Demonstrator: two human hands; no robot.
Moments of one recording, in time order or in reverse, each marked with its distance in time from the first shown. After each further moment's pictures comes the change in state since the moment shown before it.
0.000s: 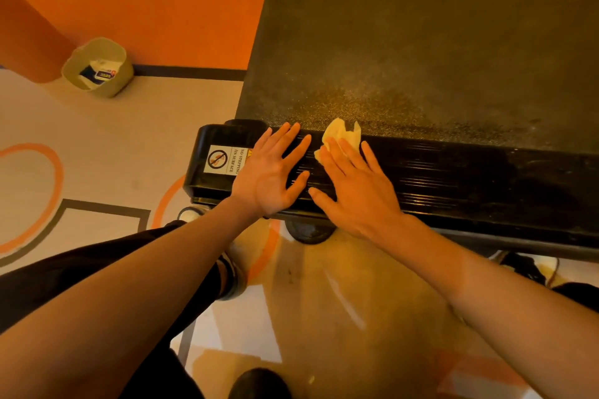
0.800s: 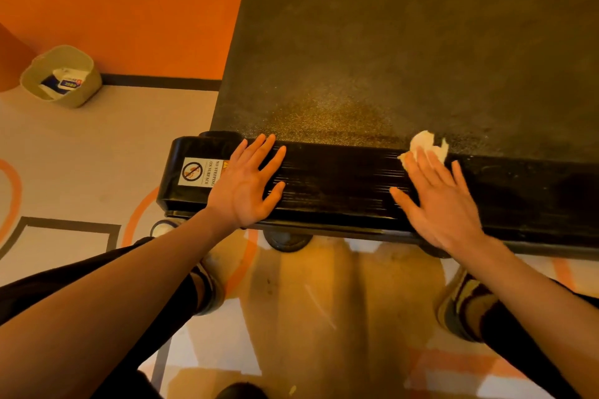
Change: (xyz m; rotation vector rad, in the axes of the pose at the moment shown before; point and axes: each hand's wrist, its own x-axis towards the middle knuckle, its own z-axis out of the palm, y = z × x) left_hand 0.001 -0.002 -0.002 0.035 -0.047 0.008; right_hand -0.080 0.124 -0.019 -0.006 -0.045 0.342
